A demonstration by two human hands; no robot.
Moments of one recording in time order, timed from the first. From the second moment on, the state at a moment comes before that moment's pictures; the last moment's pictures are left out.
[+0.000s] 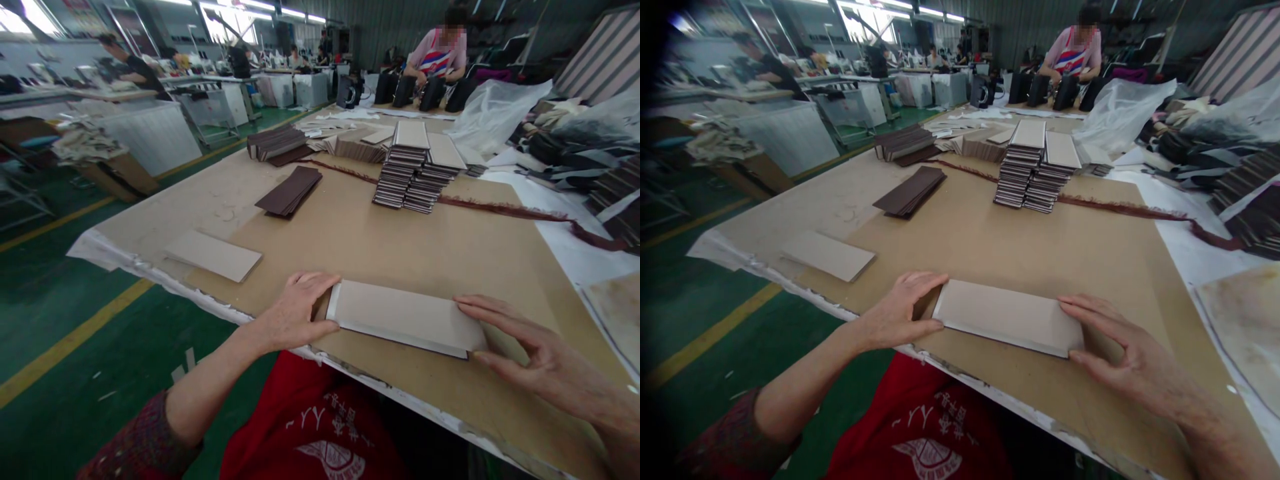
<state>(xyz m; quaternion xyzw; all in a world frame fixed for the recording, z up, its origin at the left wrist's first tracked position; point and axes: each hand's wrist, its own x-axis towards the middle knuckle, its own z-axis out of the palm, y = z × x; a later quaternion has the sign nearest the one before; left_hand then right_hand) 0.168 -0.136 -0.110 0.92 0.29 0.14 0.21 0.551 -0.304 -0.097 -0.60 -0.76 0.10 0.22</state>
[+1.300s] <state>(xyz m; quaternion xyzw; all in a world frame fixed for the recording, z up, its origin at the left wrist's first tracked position) 0.166 -0.135 -0.111 0.92 0.27 0.18 0.23 0.542 -0.297 -0.116 -0.61 -0.76 0.14 0.18</state>
